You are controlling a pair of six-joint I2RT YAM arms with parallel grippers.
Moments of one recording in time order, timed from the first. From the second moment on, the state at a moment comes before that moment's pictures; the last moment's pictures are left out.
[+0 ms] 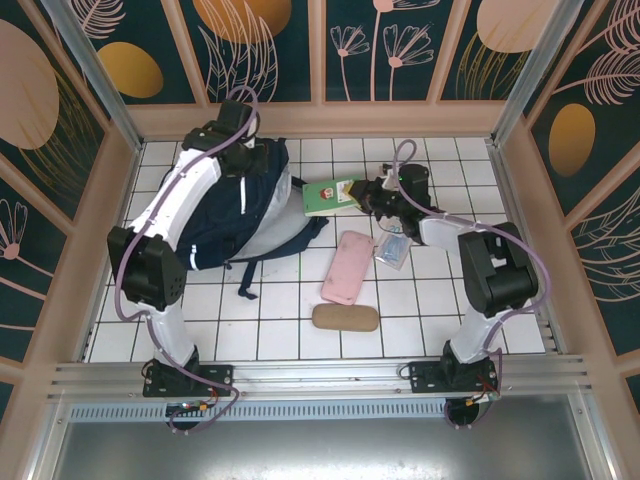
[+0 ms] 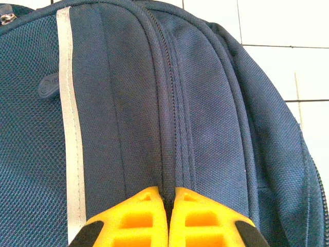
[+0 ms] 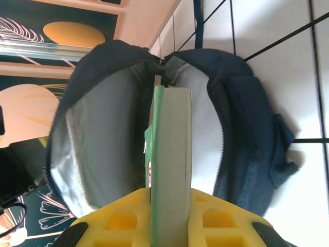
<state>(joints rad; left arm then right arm) -0.32 1.87 1.86 -0.92 0.06 -0.37 0.33 1.76 0.95 0.45 -0.69 1.14</state>
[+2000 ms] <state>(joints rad) -0.11 1.66 1.52 -0.52 0.59 -0.59 0.75 2.23 1.62 0.16 -0.43 1.16</state>
